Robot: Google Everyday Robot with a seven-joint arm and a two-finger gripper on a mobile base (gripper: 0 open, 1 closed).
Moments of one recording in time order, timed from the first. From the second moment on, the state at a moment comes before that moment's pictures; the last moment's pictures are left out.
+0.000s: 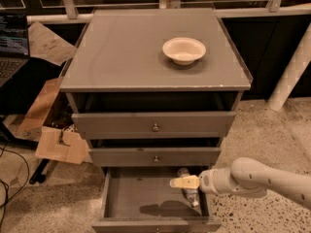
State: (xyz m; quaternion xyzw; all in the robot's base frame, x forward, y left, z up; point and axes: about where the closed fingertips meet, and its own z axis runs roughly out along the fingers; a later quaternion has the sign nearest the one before) arm 0.493 -0.147 0.437 -0.04 0.93 0.34 0.16
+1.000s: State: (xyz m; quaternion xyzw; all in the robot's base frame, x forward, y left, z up) arm 0.477 -0.136 0.378 0.01 0.93 0.34 0.12
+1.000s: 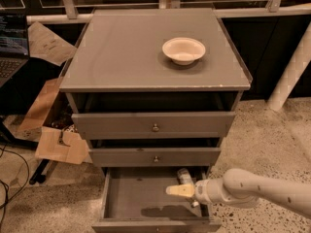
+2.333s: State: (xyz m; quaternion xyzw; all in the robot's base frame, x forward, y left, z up) arm 0.498 -0.100 0.290 -0.04 0.92 0.37 0.12
